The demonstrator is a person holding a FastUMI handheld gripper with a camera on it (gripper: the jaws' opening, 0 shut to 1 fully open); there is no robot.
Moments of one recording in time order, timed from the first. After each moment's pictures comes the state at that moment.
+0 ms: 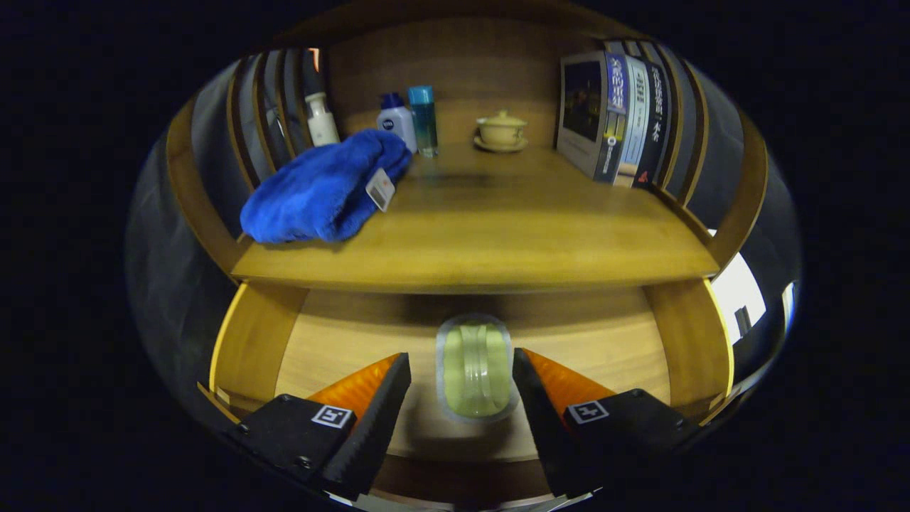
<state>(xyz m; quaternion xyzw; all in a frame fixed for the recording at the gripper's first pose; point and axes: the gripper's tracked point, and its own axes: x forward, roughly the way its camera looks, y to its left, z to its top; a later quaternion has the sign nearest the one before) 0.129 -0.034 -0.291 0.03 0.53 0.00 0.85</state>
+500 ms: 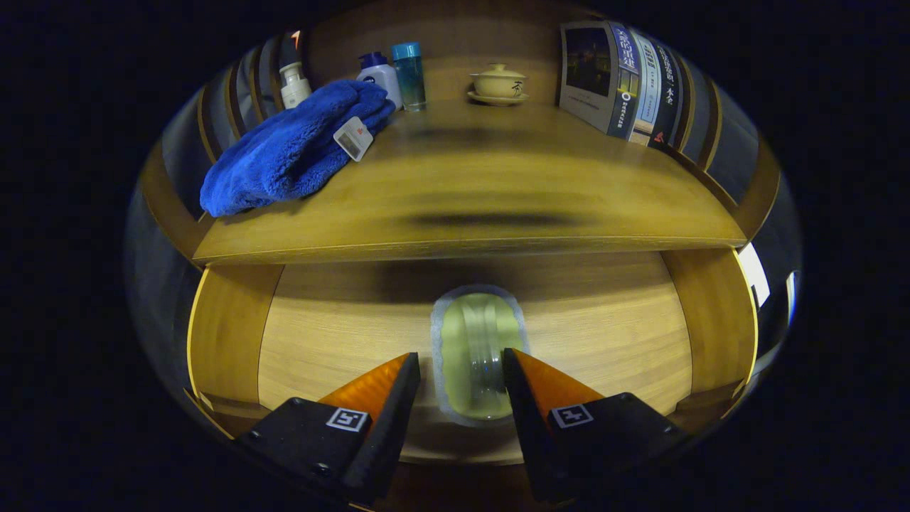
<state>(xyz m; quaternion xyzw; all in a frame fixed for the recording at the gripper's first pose) 0.124 -0.031 -0.327 0.03 0.57 -0.01 0.82</state>
